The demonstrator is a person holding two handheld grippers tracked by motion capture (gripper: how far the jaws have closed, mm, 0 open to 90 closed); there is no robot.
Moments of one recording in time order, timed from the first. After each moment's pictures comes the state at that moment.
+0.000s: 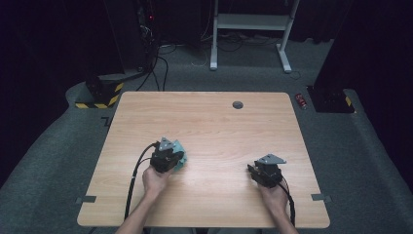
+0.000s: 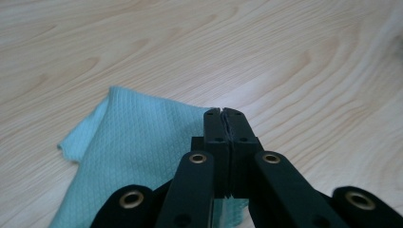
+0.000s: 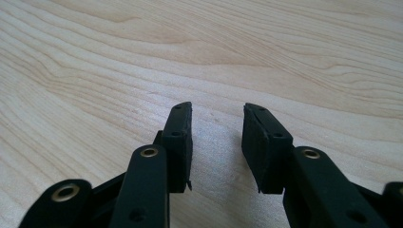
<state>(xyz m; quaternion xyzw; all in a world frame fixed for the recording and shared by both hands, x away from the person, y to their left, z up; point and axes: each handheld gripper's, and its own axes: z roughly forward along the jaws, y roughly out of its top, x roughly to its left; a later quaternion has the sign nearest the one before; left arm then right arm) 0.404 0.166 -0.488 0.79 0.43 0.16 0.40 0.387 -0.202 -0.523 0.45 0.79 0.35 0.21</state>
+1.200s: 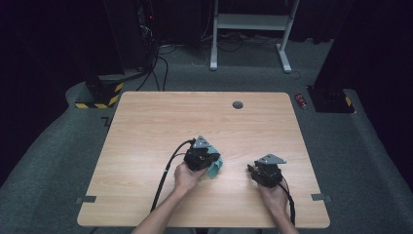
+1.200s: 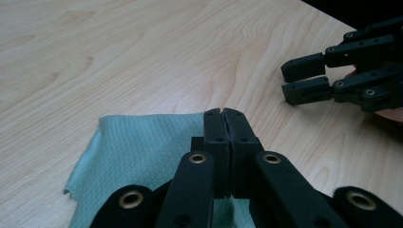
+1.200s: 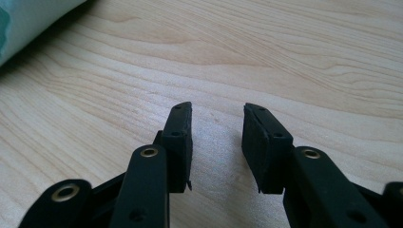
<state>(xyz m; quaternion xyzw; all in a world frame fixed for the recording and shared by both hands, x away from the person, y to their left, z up) 0.417 0.070 -0.482 0.82 0.35 0.09 0.44 0.387 -0.202 -0.523 0.45 0.79 0.35 0.21</state>
